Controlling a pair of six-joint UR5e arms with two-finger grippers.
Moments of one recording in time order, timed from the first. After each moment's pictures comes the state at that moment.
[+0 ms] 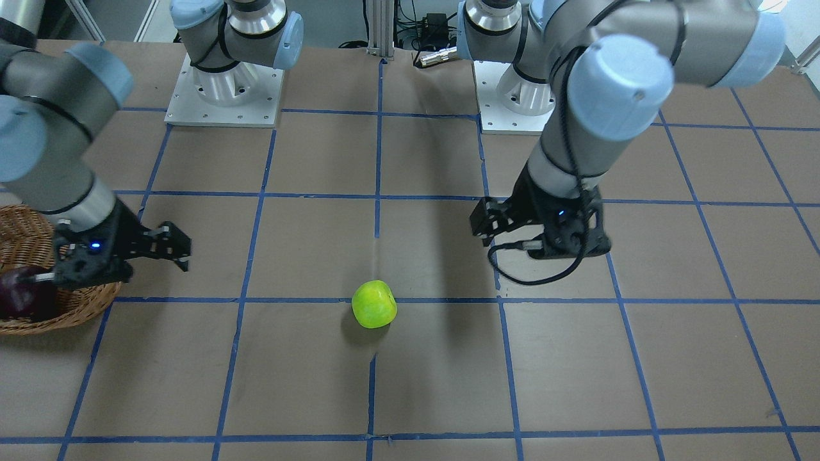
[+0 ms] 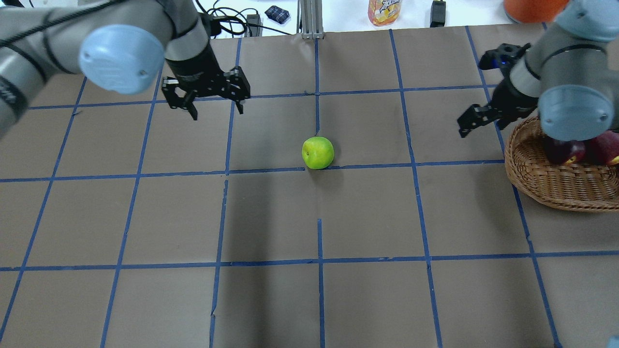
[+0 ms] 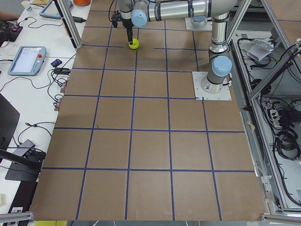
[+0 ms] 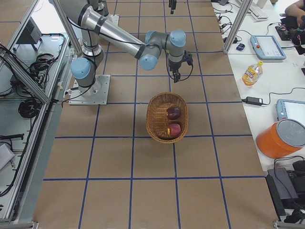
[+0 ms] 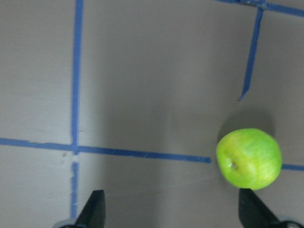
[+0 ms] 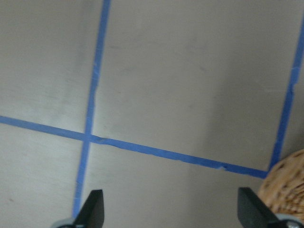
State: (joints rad) left arm -1.61 -1.77 -1.48 -1.52 1.55 -0.12; right arm 1.39 -1.36 1.84 -2.09 -1.47 -0.31
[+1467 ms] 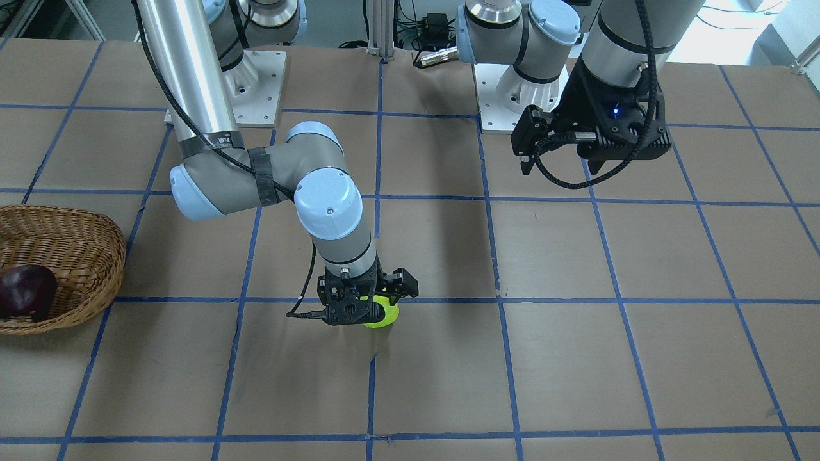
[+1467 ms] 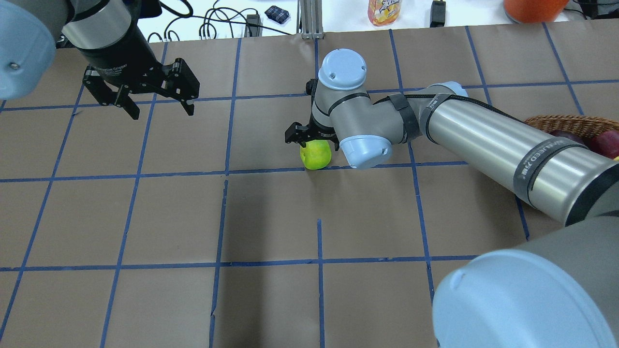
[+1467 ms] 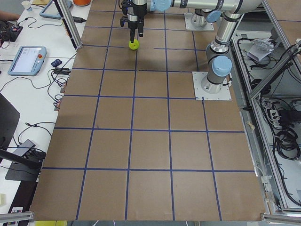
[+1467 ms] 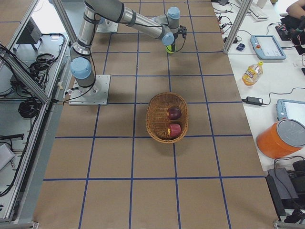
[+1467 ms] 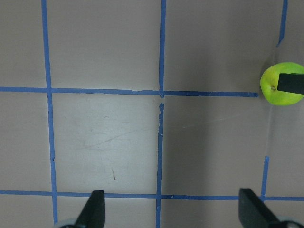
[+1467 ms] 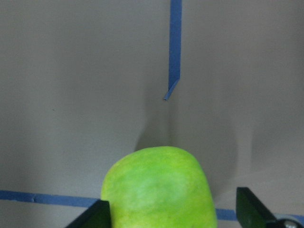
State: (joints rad) left arm -1.57 -1.60 -1.51 -1.61 1.58 -0.04; right arm 1.89 -1.02 1.65 -2.33 -1.44 0.30
